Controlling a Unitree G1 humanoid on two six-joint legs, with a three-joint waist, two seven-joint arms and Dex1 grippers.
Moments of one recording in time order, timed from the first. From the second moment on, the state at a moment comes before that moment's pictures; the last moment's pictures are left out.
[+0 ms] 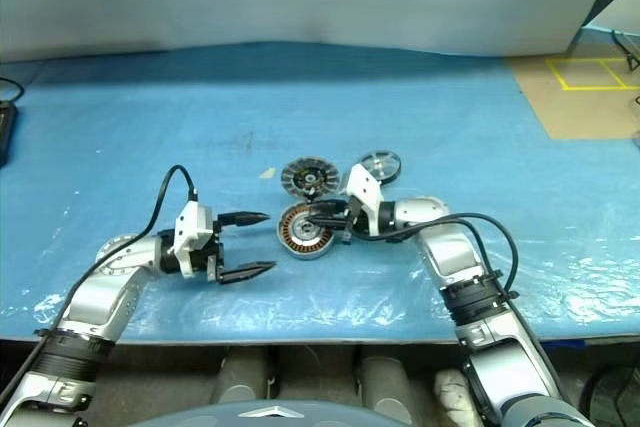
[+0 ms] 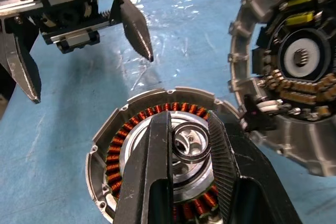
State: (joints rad) left arm -0.14 0.53 -0.06 0.00 -0.37 0.01 -1.19; right arm -0.46 -0.38 0.25 0.10 0.22 0.29 1.06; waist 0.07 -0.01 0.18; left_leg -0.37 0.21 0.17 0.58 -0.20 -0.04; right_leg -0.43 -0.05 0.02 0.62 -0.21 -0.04
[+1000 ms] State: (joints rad) left arm -0.16 0.53 -0.06 0.05 -0.37 0.00 -1.19; right arm -0.46 -0.32 0.29 0.16 0.18 0.26 1.05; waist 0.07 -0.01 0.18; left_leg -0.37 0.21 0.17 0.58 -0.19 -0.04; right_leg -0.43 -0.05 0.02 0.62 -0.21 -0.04
